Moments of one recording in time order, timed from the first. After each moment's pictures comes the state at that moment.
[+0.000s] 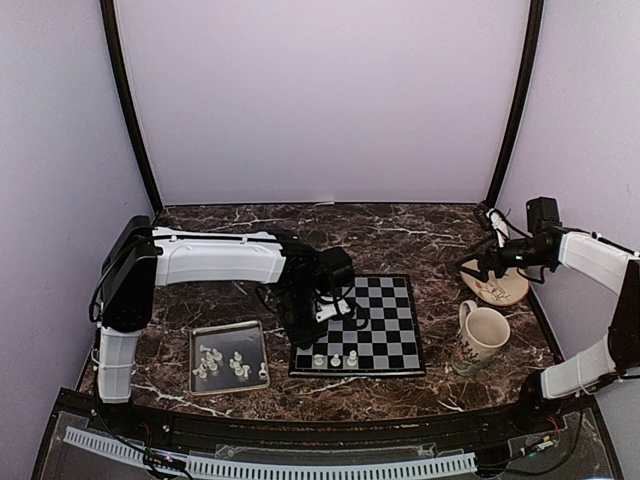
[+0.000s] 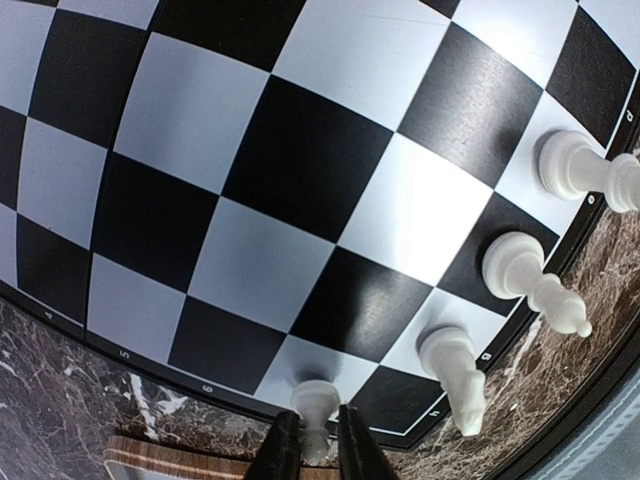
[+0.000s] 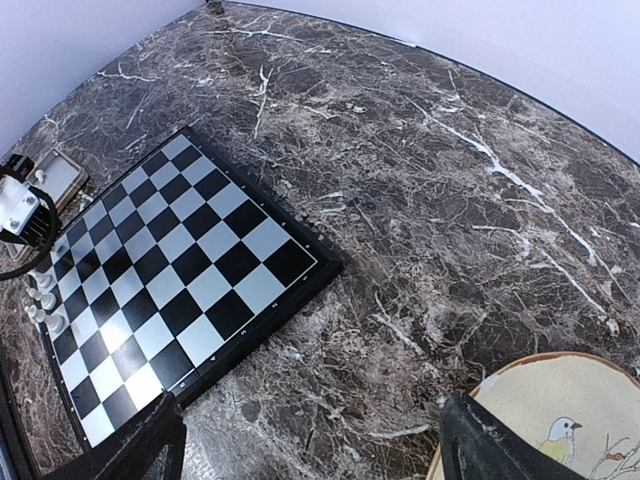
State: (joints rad) left arm -1.04 2.10 1.69 -1.12 0.02 0.09; right arm -0.08 1.31 0.86 -0.45 -0.81 -0.55
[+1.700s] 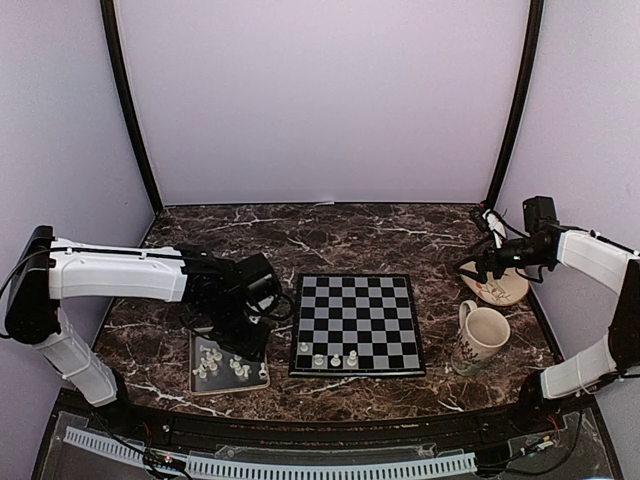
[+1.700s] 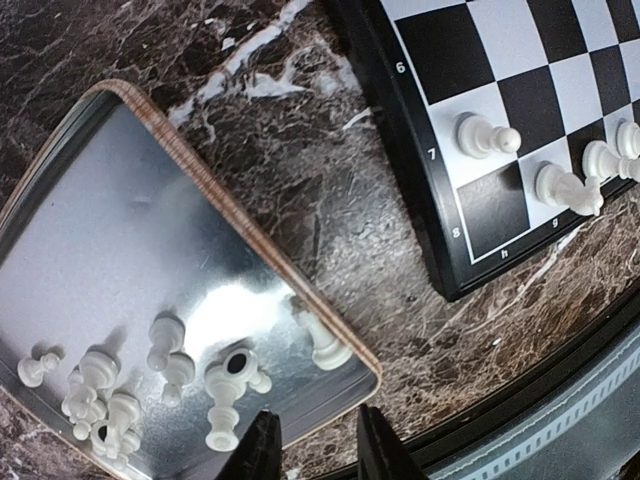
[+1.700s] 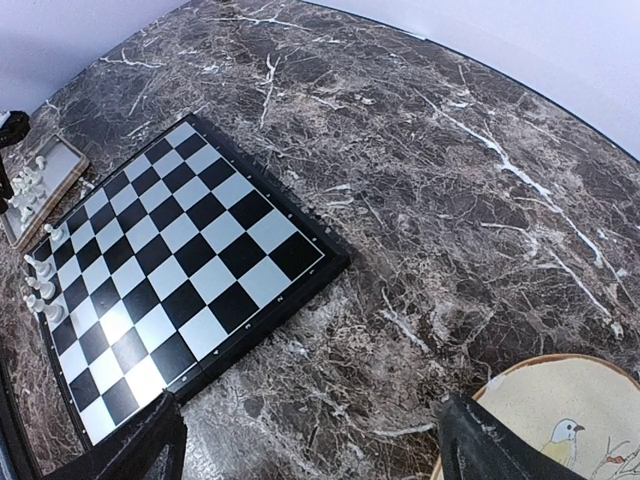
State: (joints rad) left arm -0.99 1.57 1.08 -0.92 0.05 -0.60; right arm -0.06 1.31 0.87 -0.48 -0.78 -0.57
